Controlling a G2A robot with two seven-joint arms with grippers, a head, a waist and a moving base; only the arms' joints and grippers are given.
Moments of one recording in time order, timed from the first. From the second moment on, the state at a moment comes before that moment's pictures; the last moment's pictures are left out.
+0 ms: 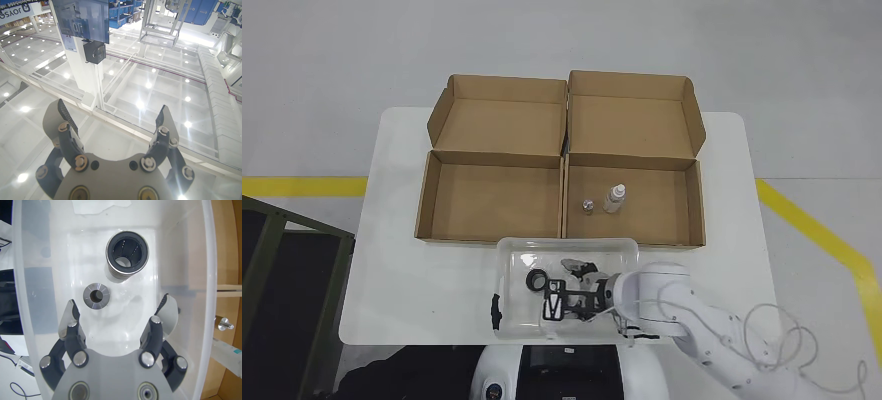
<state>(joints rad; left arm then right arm) -0.42 -0.34 -0.17 -1.17 3.07 0.50 0.07 -1.07 -1.08 0.74 -1.93 -1.20 -0.65 0.92</state>
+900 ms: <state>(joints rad) -0.42 -0.34 -0.17 -1.17 3.07 0.50 0.07 -1.01 -1.12 0.66 -1.83 -1.18 -0.67 0.91</state>
